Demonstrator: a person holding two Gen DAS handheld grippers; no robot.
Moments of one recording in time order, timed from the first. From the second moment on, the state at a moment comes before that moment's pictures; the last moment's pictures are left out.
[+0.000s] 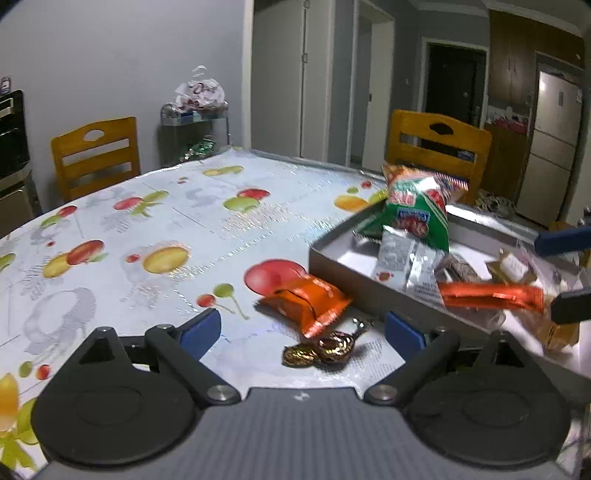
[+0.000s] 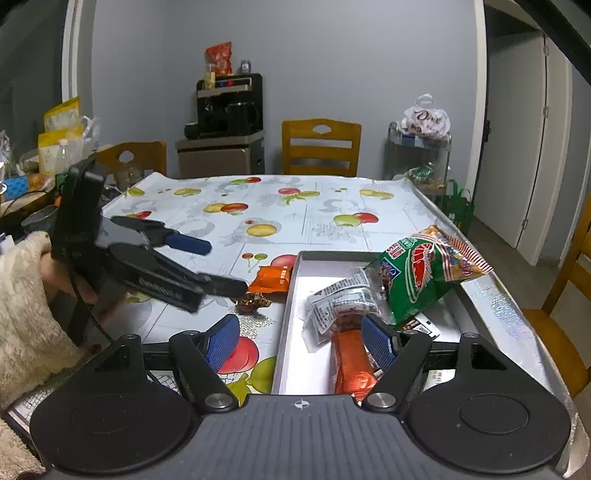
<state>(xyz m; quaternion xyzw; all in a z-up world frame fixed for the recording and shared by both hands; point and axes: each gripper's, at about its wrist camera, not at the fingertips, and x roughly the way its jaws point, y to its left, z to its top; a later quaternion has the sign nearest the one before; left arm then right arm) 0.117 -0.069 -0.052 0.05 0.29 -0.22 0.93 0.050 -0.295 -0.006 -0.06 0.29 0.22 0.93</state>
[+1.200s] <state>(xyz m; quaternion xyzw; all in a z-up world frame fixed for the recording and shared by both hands) 0.131 -0.060 -0.070 0.07 0.34 -0.25 0.91 0.115 -0.209 0.012 -0.11 0.30 0.28 0.91</state>
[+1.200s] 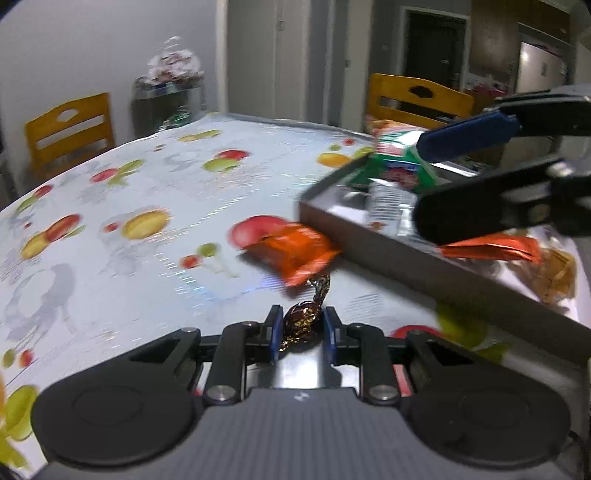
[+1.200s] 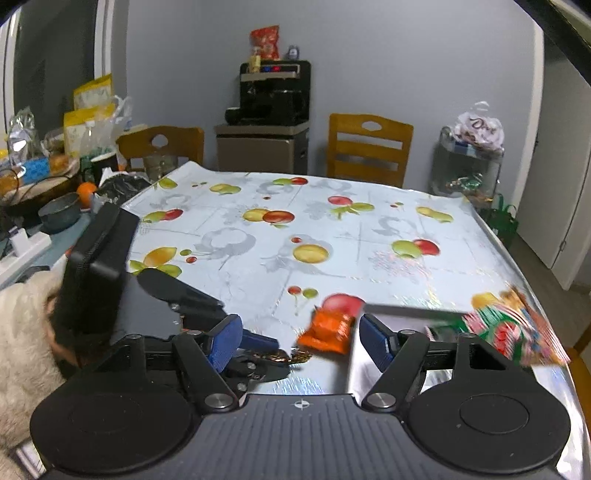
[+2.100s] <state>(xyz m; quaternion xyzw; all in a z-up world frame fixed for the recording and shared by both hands) 0.153 0.006 -0.073 0.01 0.34 -0.15 0.93 0.186 -0.144 -0.057 -0.16 0.37 0.19 0.89</state>
